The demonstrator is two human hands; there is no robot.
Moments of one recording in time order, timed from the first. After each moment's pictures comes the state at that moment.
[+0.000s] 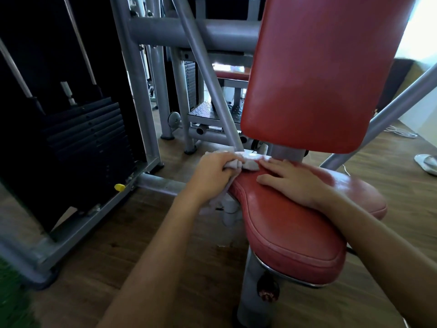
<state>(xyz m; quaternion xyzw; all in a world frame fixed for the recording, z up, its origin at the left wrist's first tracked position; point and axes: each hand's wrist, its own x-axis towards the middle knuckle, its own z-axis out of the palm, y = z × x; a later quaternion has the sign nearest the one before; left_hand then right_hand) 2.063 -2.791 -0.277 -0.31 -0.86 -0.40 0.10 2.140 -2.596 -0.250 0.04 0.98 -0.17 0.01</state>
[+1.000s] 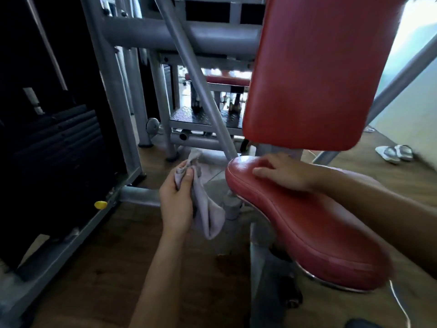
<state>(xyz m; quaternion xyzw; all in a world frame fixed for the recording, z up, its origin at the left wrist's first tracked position) 2.047 -2.860 -0.330 -0.11 -0.61 -0.78 0.07 2.096 -2.625 -0.242 0.11 0.99 -0.11 0.05</state>
